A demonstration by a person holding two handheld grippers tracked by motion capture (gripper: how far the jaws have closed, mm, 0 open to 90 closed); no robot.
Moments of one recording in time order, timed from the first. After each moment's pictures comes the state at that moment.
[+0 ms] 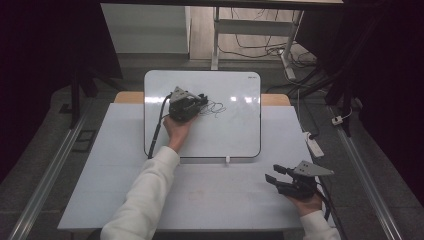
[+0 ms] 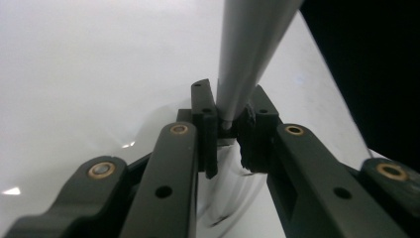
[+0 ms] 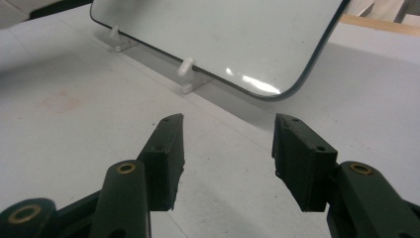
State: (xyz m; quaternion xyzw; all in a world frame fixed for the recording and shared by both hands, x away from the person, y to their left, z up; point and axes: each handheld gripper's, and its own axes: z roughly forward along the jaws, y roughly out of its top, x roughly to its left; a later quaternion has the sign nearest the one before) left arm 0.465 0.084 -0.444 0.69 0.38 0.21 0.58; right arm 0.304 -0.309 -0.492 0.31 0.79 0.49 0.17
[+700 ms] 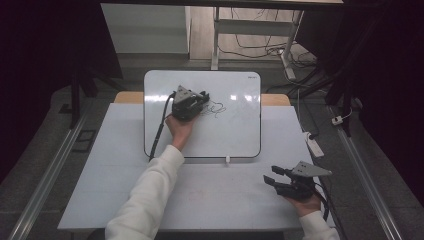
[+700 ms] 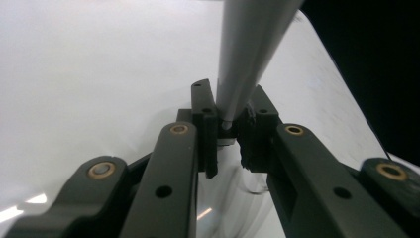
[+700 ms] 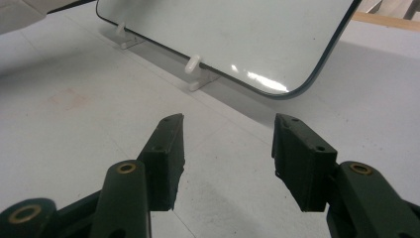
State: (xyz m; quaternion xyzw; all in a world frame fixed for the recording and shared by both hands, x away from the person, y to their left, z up) left arm 0.467 0.092 -0.439 0.67 0.38 0.25 0.58; right arm 0.303 -0.306 -0.495 0.31 0.80 0.49 0.16
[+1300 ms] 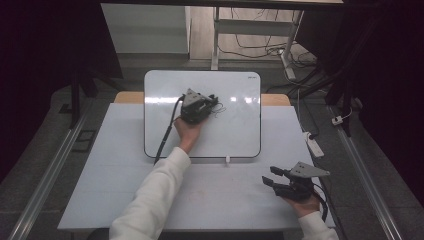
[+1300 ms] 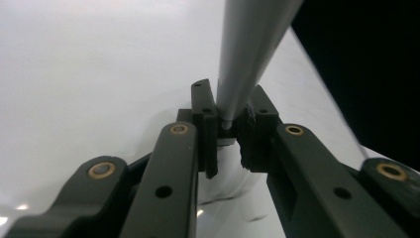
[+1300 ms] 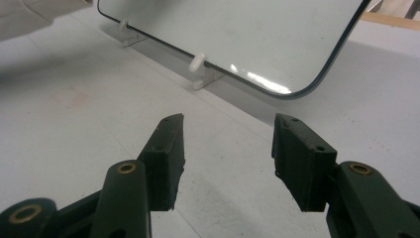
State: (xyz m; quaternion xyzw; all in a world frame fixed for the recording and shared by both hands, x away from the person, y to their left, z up) left arm 0.464 0.044 -0.450 0.69 0.35 0.23 0.59; right arm 0.301 -0.300 -0.494 0.31 0.80 0.49 0.16
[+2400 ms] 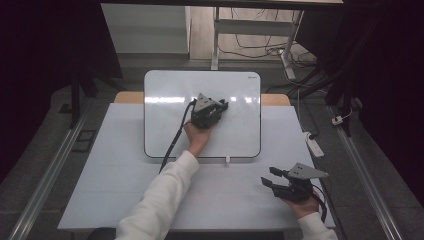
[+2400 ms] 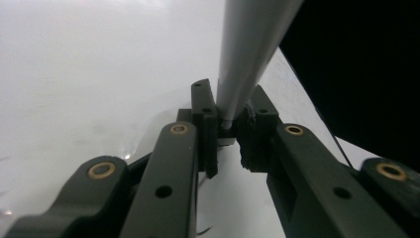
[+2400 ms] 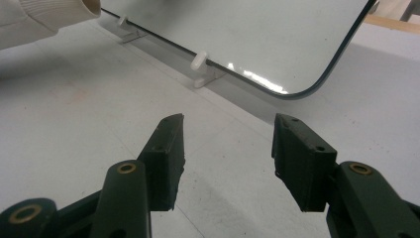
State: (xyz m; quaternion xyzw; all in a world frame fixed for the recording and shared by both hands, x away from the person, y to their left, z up) left arm 0.461 0.028 -0.454 0.69 0.35 0.23 0.59; right arm 0.297 -0.297 -0.494 0.30 0.81 0.48 0.17
